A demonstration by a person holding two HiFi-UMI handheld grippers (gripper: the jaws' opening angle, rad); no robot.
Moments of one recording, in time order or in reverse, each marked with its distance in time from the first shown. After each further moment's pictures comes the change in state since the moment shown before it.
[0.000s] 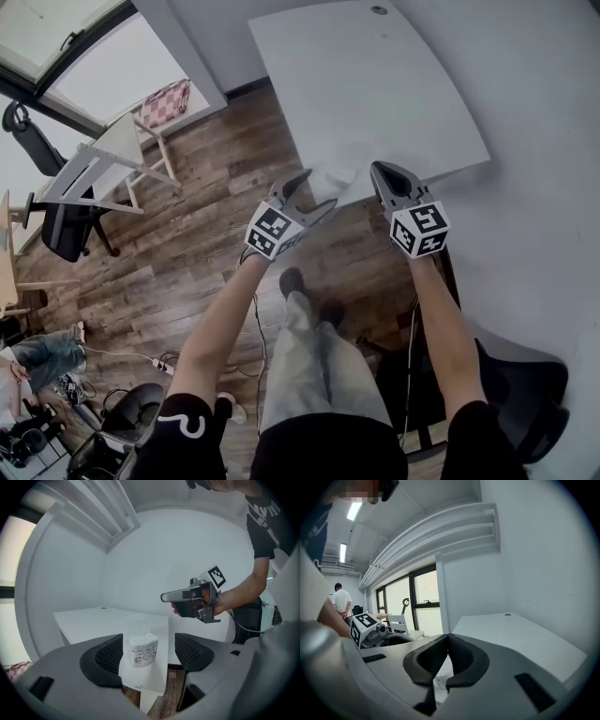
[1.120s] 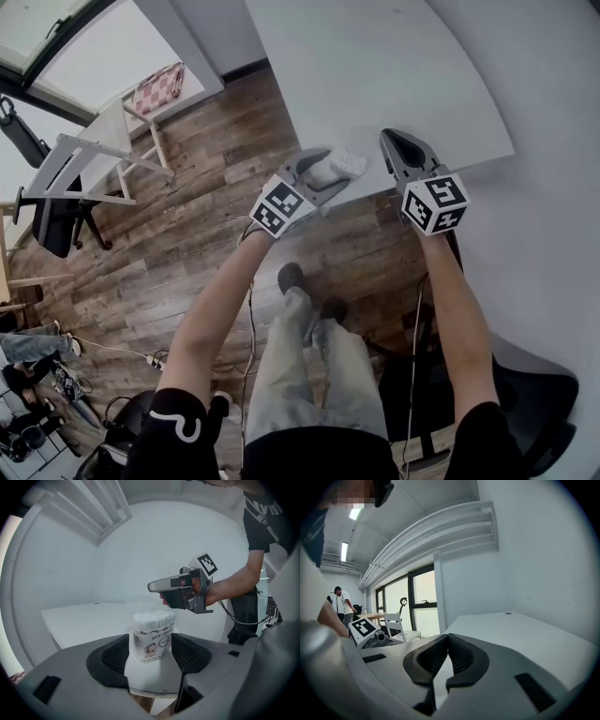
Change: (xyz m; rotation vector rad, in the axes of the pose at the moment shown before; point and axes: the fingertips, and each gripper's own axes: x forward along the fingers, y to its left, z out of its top) left arm 0.065 0.023 -0.051 0.091 0.042 -0.076; right arm 0.051 -0.045 -0.034 -0.001 -0.037 0.003
